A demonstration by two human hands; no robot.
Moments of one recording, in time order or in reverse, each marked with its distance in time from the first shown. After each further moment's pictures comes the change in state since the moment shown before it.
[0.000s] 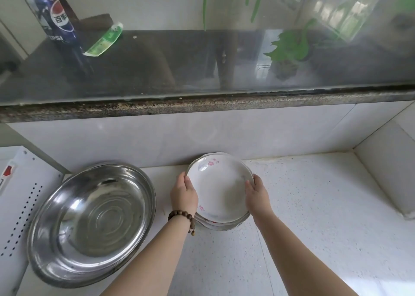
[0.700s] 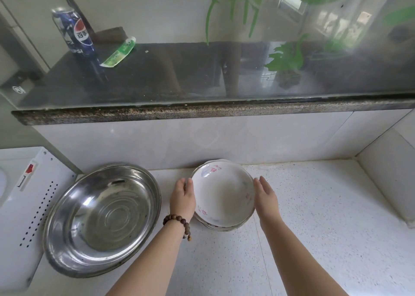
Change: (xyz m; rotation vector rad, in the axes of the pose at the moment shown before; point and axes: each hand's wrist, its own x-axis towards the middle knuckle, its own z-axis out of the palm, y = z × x) left_hand -0.020 0.011 -0.028 -0.111 -0.127 -0.044; right_hand -0.020 -0.019 -0.020 0.232 0.004 0.073
